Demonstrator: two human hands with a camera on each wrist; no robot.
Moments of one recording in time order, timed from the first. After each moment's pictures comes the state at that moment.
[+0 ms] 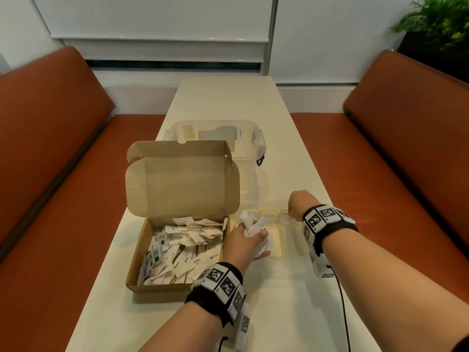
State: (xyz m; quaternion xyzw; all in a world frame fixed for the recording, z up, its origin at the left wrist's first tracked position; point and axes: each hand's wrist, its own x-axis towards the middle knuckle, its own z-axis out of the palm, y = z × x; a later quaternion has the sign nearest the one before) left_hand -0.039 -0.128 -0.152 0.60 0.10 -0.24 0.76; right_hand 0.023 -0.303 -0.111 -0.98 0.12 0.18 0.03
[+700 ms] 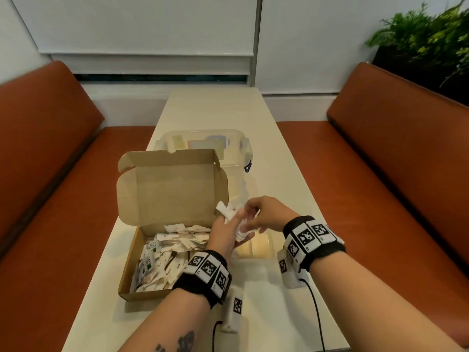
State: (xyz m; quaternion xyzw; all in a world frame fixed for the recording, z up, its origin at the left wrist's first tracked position) left_hand -0.021 -0.121 -0.125 0.53 0.09 -0.20 0.82; right_hand -0.015 -0.256 -0.075 -0.91 -0.01 0.16 0.39
